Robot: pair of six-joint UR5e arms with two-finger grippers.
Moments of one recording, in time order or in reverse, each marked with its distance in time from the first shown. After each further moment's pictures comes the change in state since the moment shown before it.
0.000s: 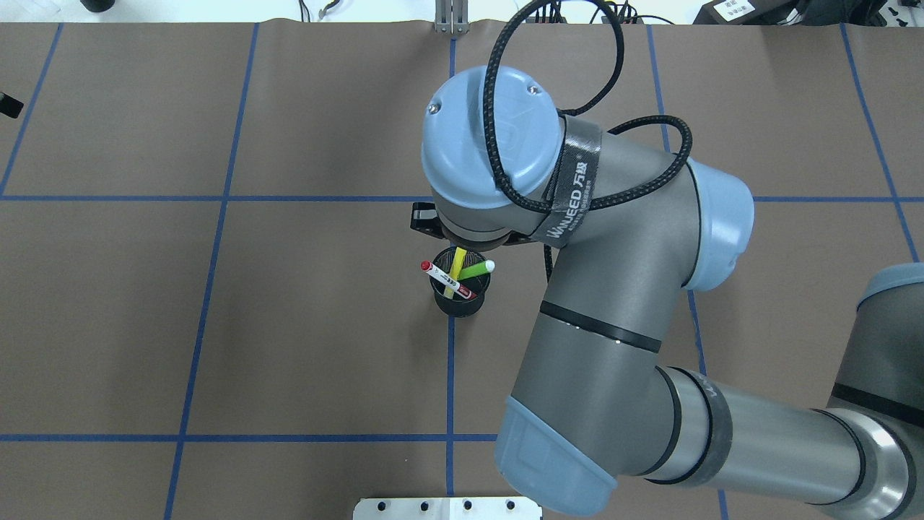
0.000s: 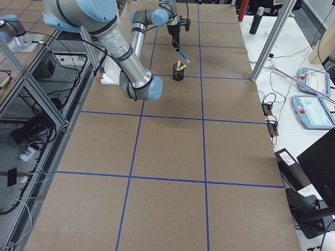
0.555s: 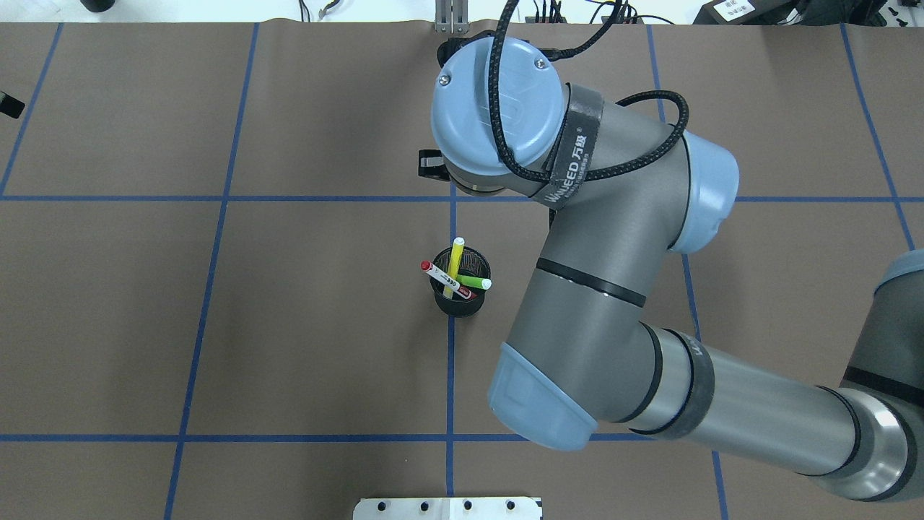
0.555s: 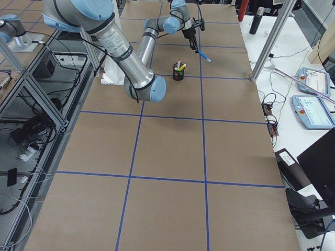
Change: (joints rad) left arm 0.003 -0.003 0.001 0.000 0.000 -0.003; right arm 0.087 -0.009 -0.227 0.310 -0.134 -0.133
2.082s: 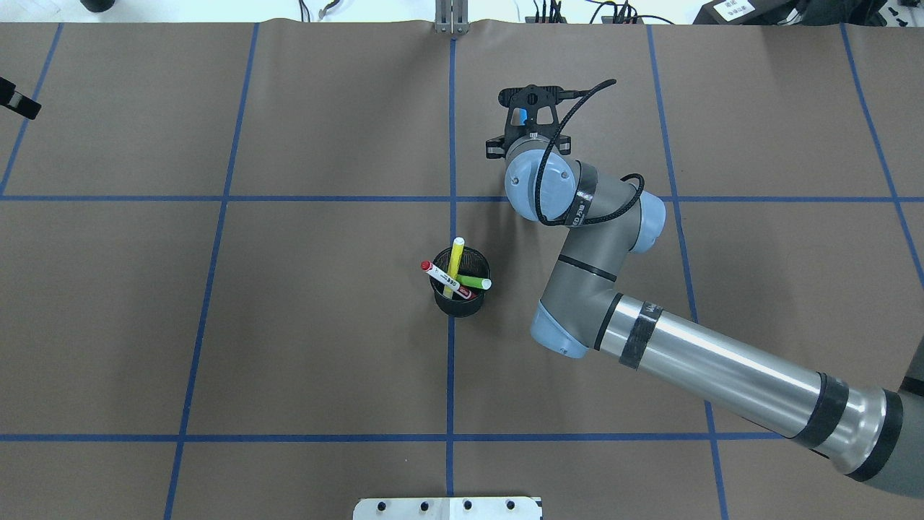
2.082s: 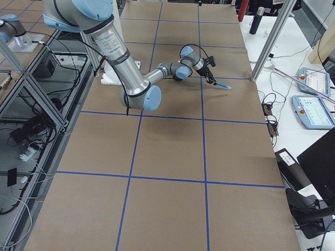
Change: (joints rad) left arm 0.021 -0.012 -0.008 -0.001 0.000 -0.021; right arm -0.013 -0.129 -0.473 0.660 -0.316 -0.068
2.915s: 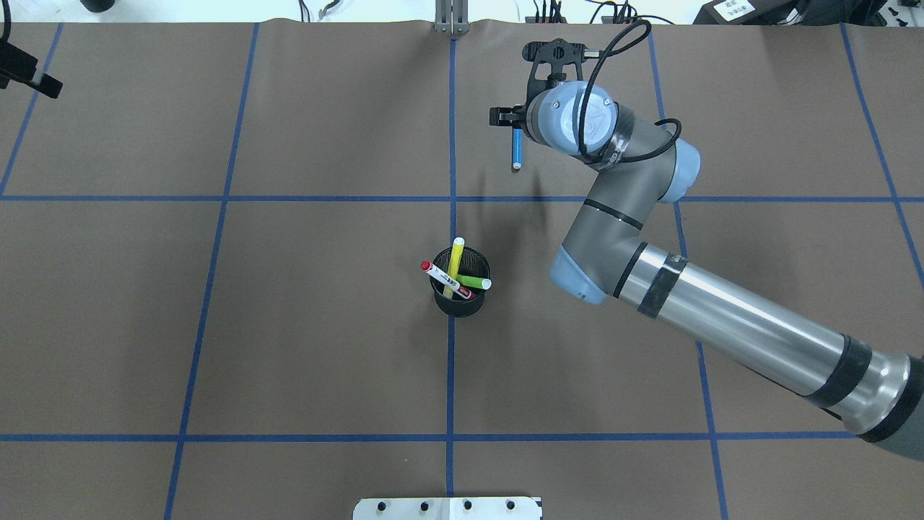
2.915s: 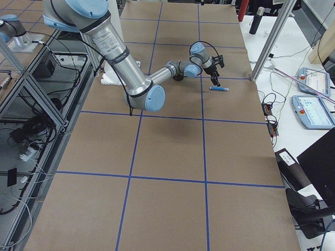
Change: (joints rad) left arm 0.036 -0.067 -0.031 0.004 0.000 -0.221; right arm 0.142 0.008 0.010 0.016 0.341 0.021
